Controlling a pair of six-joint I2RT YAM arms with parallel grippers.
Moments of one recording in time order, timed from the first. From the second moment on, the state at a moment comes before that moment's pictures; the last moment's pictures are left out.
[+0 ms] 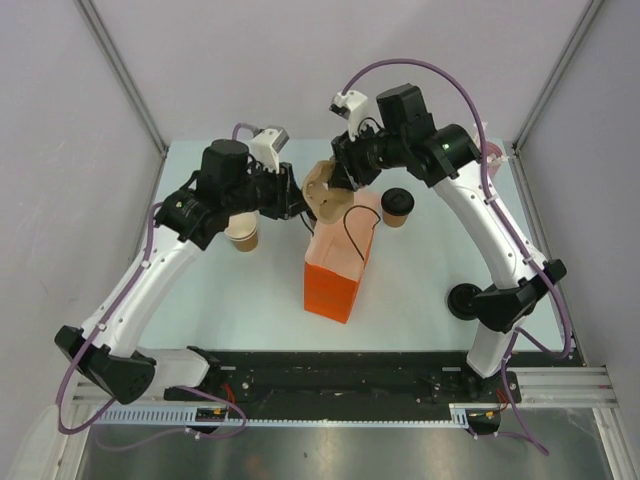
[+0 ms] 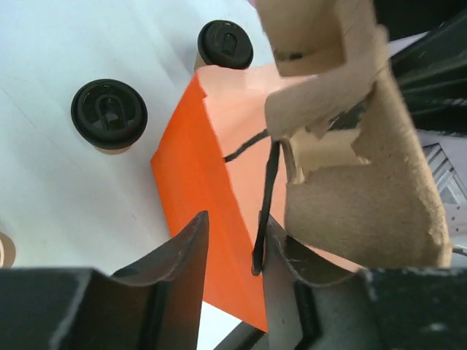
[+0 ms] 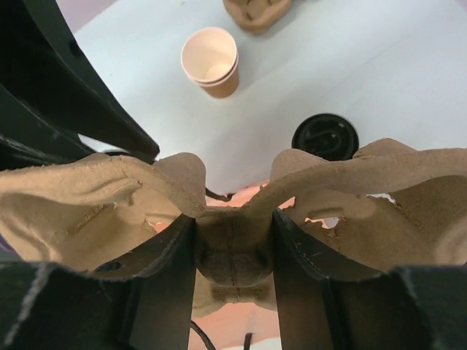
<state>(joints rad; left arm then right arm) -0.52 1.28 1.49 -0.71 0.30 -0.29 0.61 1.79 2.25 -1.03 -0.41 -0.08</state>
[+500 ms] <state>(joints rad) -0.52 1.27 1.44 -0.63 0.24 -0.29 0.64 1.73 2.10 -1.12 -0.46 -0.22</state>
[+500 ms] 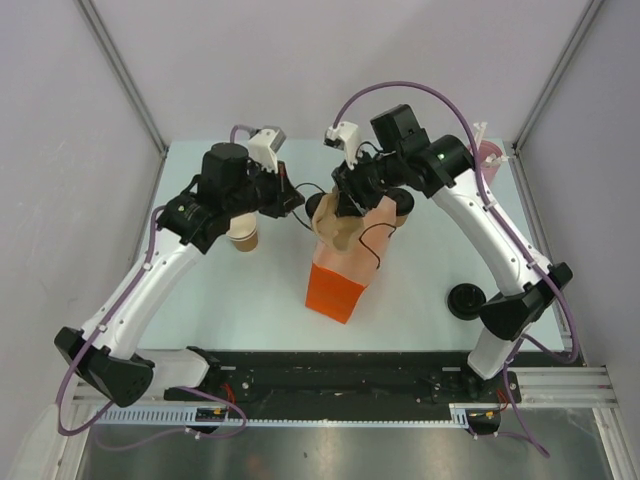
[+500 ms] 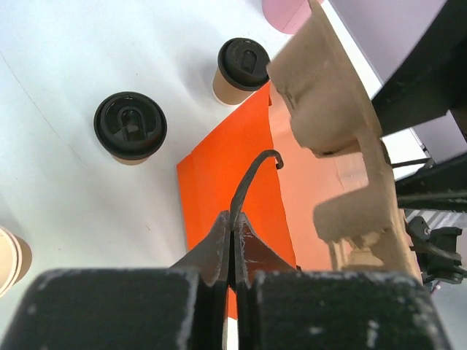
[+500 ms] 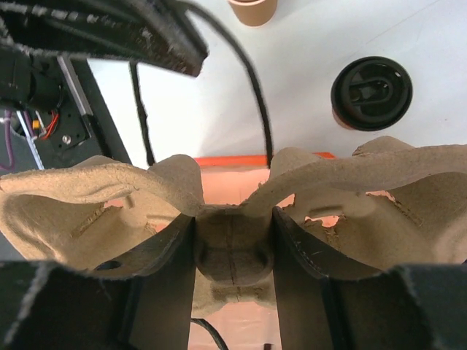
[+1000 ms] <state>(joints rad) -0.52 1.23 1.39 -0.61 0.30 -0.30 0.77 1.69 2.06 -1.24 -0.38 -0.27</state>
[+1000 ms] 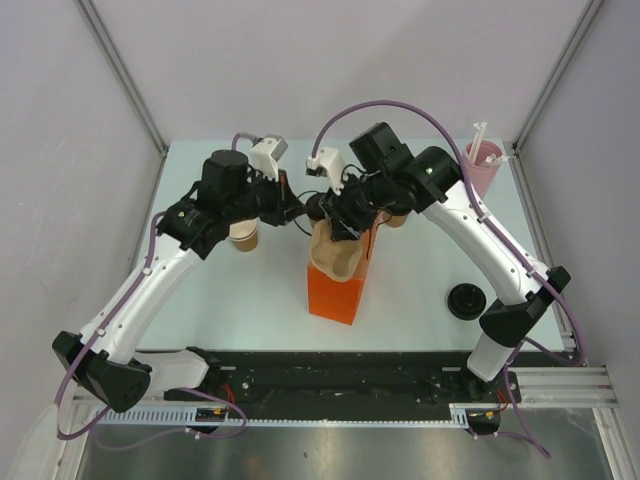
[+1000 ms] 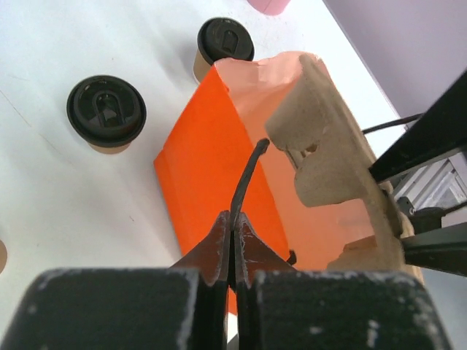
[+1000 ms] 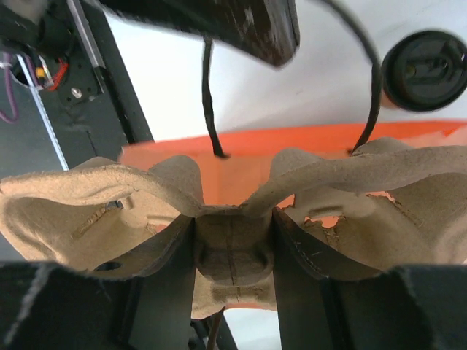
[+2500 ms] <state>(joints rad) -0.48 1.21 1.35 -0.61 0.29 -0.29 0.79 1.66 1.80 -1.15 -0.17 -0.27</state>
